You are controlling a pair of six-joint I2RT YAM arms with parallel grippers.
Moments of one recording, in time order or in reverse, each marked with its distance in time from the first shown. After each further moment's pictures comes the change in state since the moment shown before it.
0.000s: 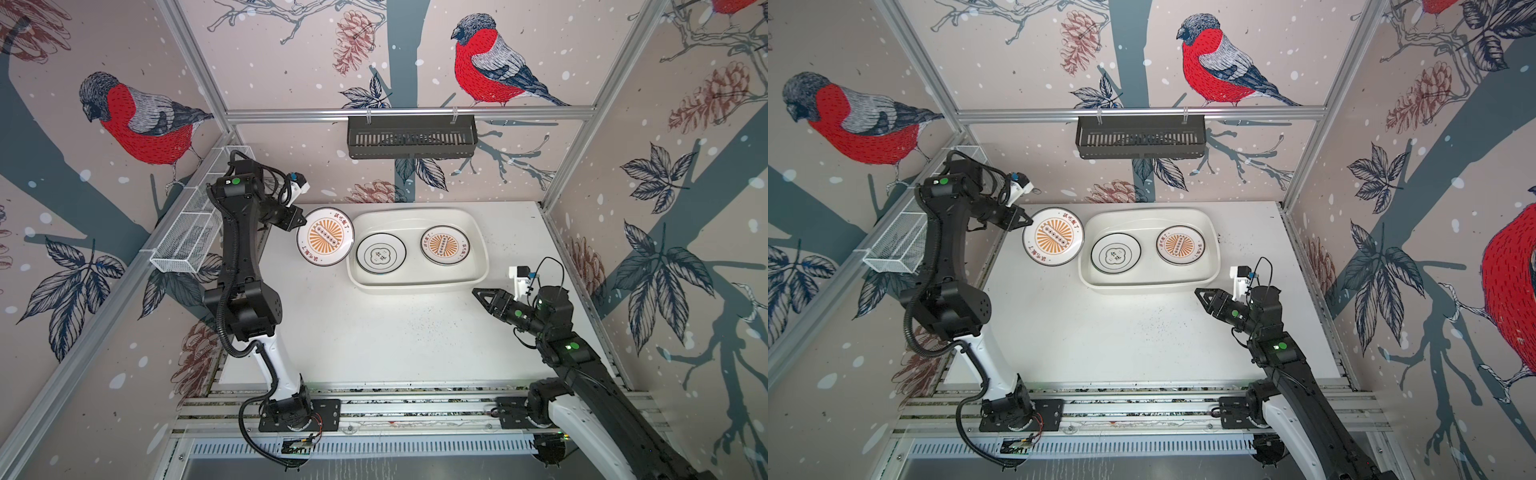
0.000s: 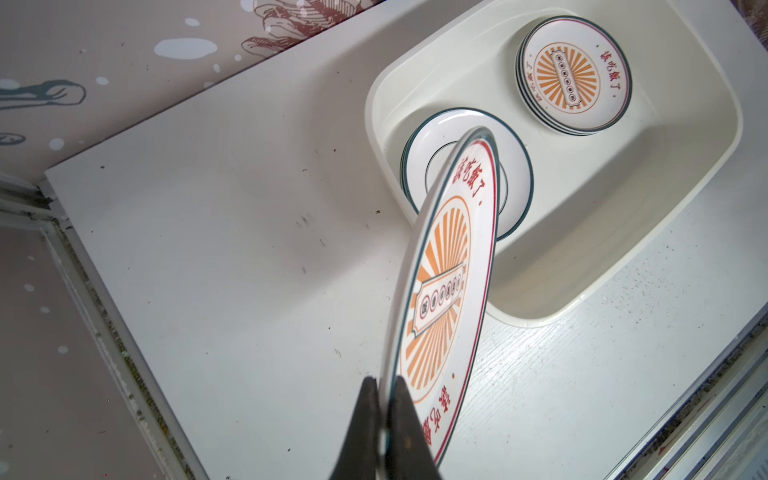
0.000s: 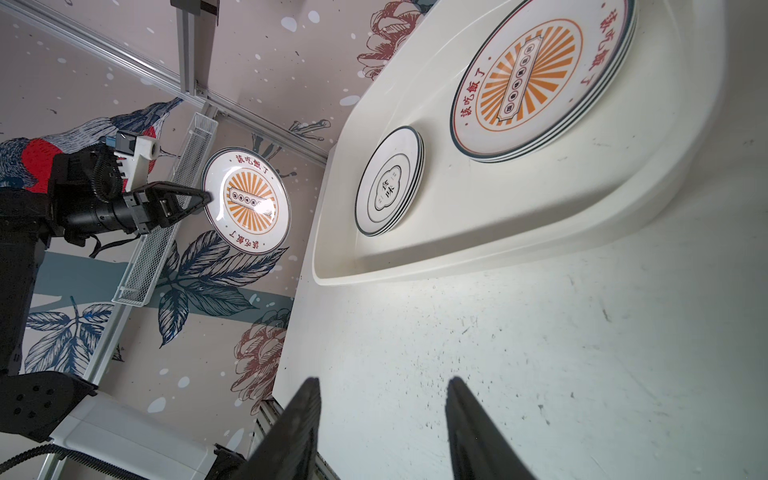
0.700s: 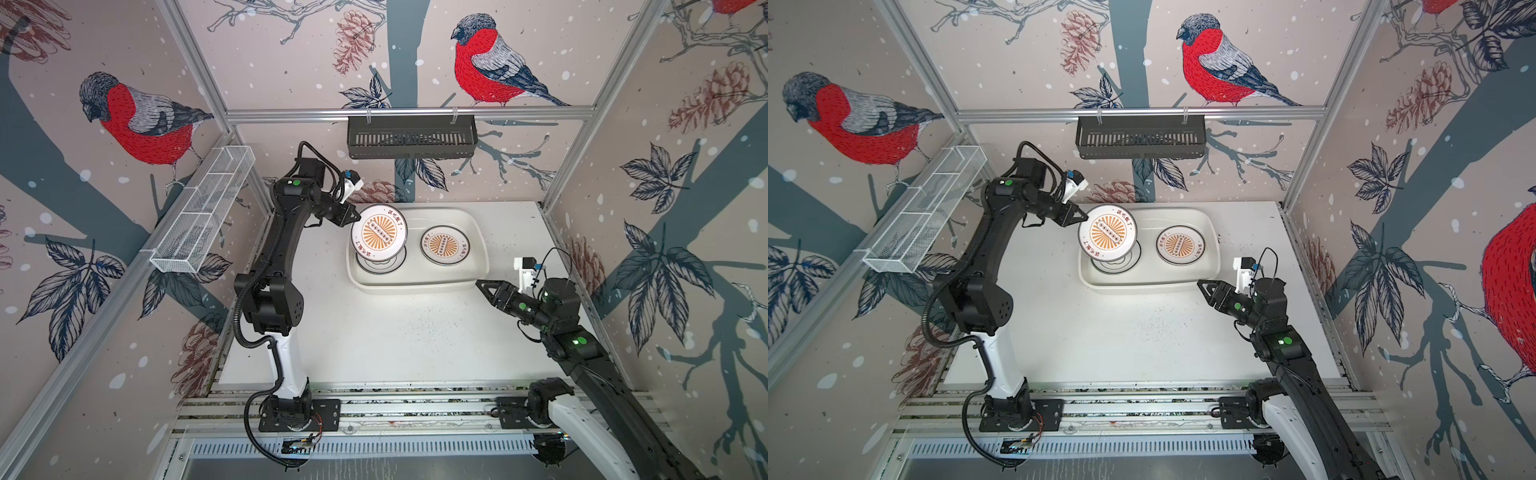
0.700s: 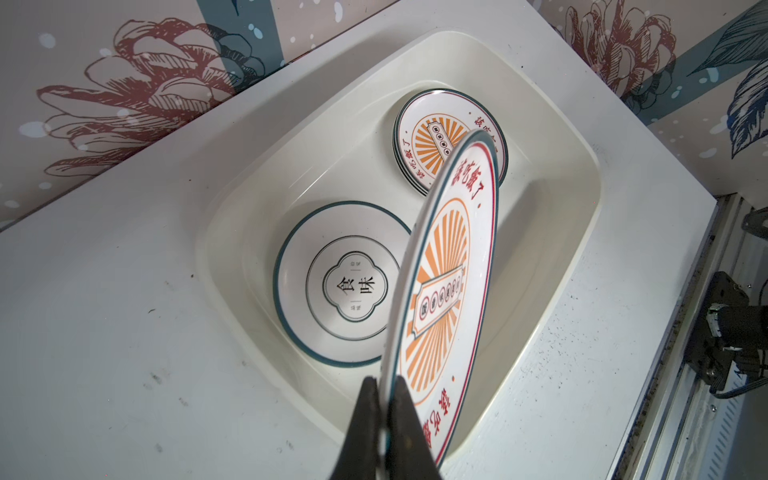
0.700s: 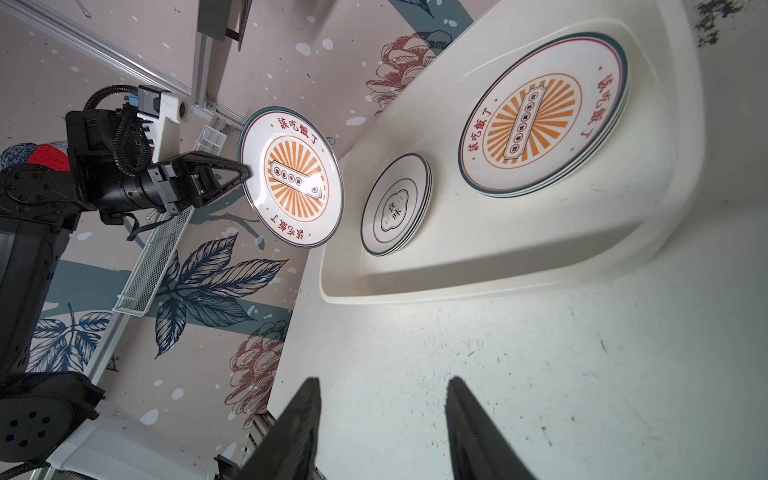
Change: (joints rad) left arm -0.308 0.040 -0.100 0.267 0.085 -0.216; right arm -0.013 0.010 0.127 -0.094 0.031 -0.047
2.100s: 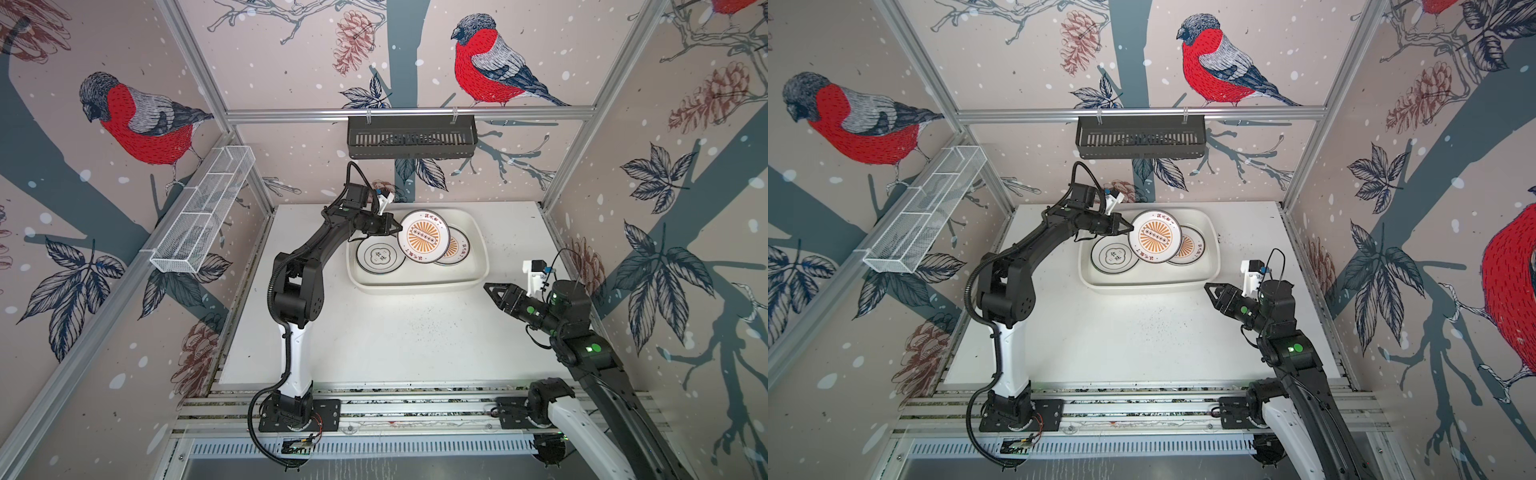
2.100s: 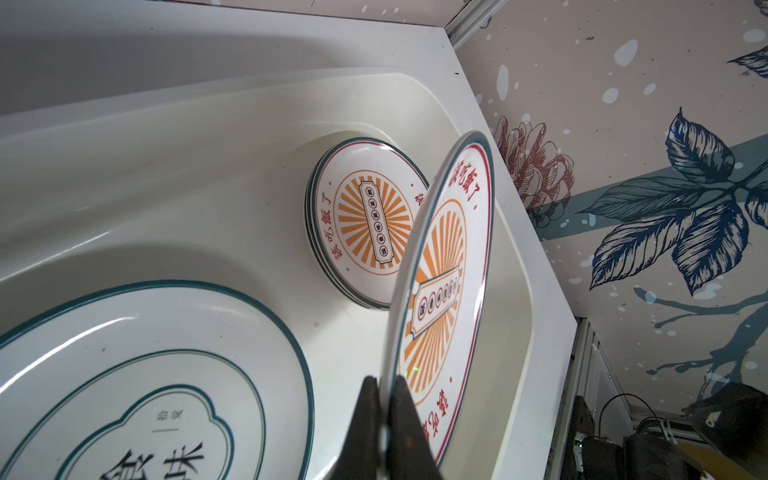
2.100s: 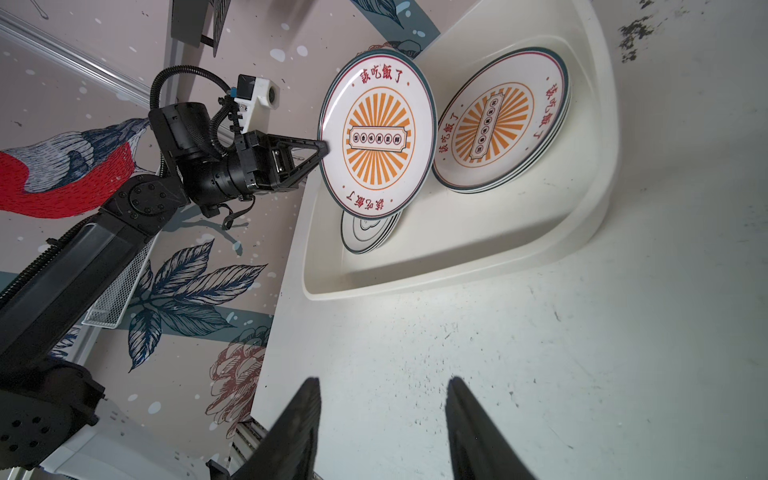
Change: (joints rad) left arm -0.185 0.137 -0.304 0.662 0.148 -0.654; right arm -0.025 -0.082 0.060 -0.206 0.043 -0.033
